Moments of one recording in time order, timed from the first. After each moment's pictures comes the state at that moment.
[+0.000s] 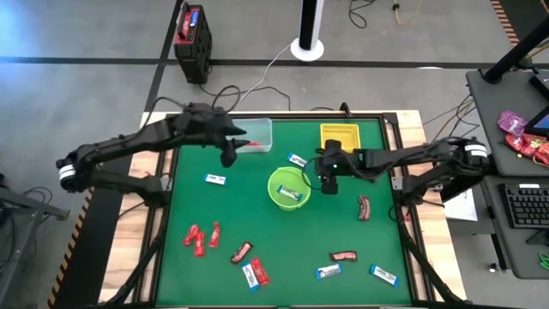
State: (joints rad) left arm 0.38 1.11 1.02 -0.39 0.08 0.01; right arm -0.18 1.40 0.70 -0.19 0.23 -0.28
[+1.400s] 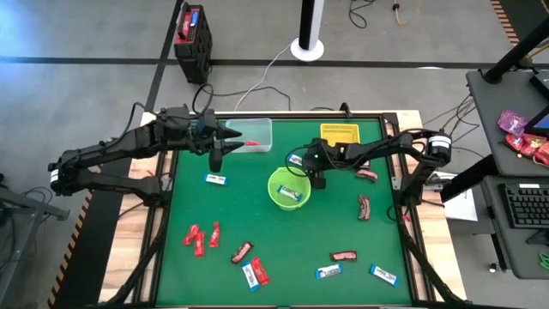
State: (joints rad) left arm 0.28 0.98 1.02 -0.33 0.08 -0.15; right arm -0.32 1.72 0.79 -0.05 0.09 -0.35
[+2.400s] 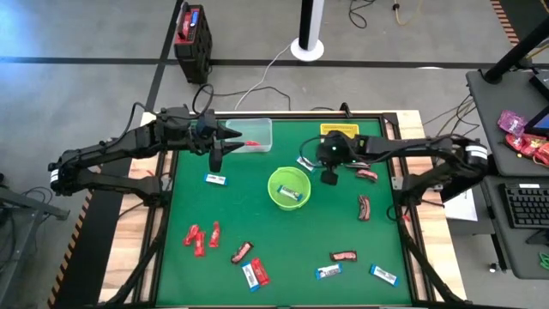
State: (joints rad) left arm 0.28 0.98 1.02 -0.33 0.08 -0.14; right arm -0.33 1.37 0.79 -0.33 0.05 -0.17
